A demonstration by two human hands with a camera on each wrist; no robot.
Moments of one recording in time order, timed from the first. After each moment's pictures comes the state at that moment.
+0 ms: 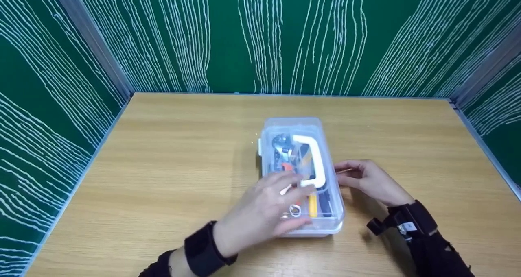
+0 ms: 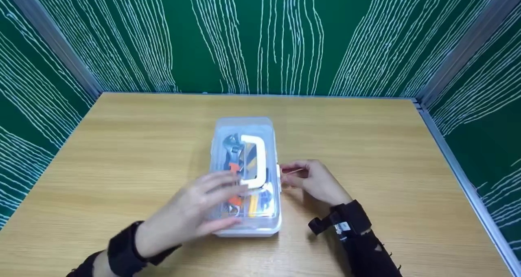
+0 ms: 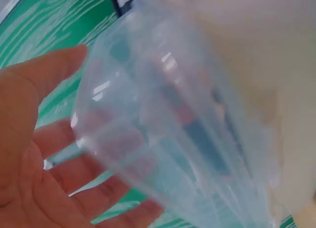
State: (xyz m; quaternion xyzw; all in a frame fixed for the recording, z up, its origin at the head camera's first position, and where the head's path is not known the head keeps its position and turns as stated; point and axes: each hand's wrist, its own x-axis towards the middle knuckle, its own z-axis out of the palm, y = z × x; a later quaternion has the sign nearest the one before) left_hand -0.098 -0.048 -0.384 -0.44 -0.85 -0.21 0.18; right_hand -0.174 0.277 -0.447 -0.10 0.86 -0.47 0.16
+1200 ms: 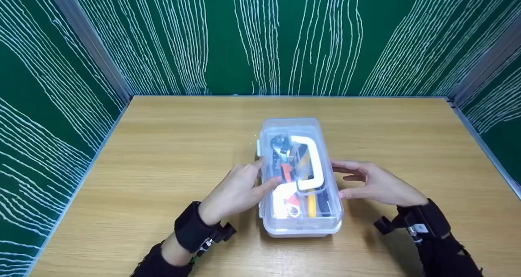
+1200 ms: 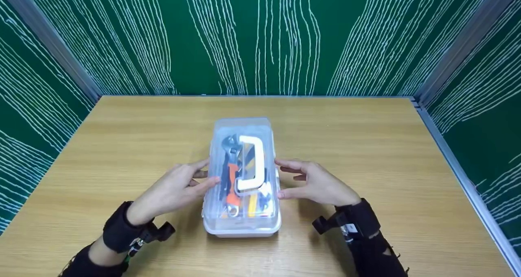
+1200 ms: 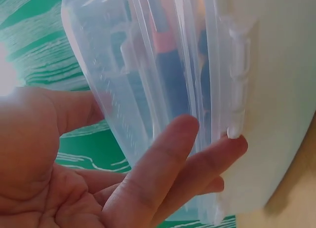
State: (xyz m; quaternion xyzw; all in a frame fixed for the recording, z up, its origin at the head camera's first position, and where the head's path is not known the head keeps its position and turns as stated) left_hand -0.137 -0.075 -0.378 -0.19 -0.88 -0.41 -0.15; right_hand -0.158 0.283 -0.419 -0.23 0.85 -0.44 0.17
